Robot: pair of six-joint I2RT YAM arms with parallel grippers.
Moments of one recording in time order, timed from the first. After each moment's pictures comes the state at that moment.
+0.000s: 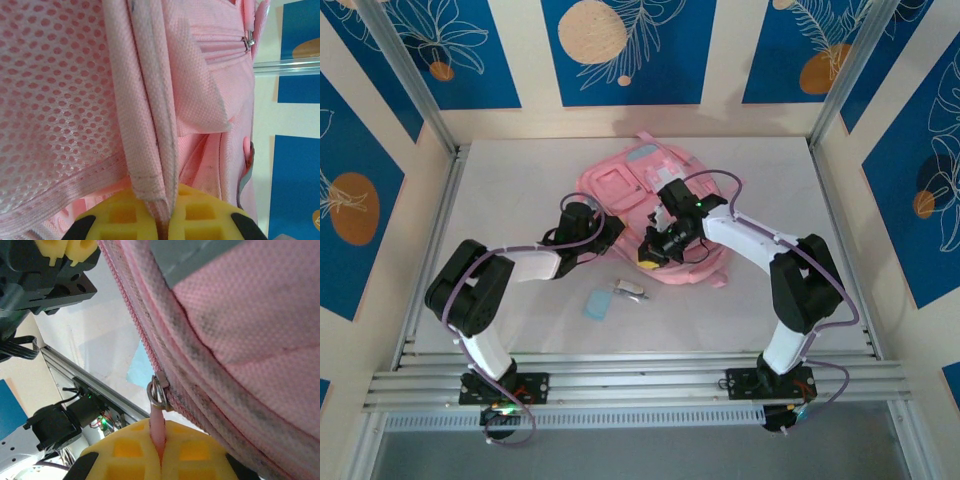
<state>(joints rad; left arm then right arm) -0.51 1.74 0.81 0.45 0.26 -1.23 0.58 1.72 1.27 -0.79 -0.64 0.70</state>
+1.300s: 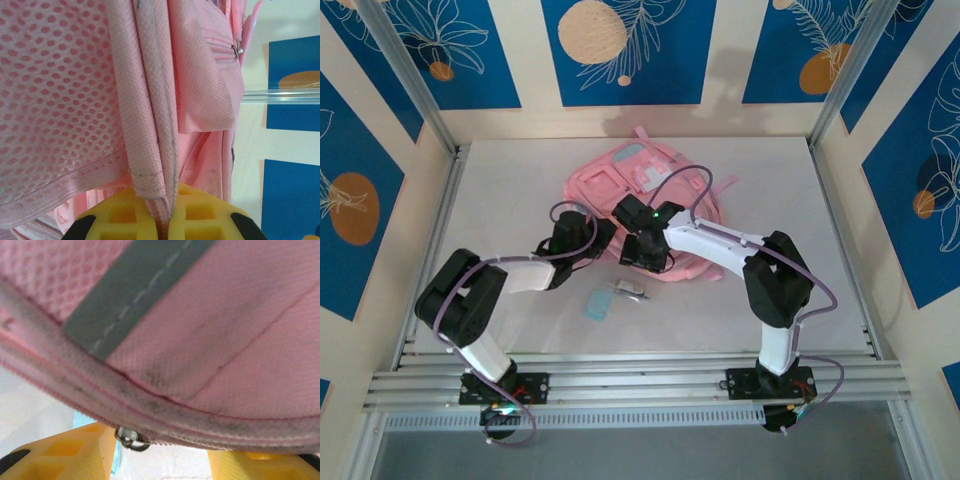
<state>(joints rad) -0.54 1.65 0.69 0.54 0.14 -1.32 0.81 1.86 1.45 -0.90 -0.02 1.02</state>
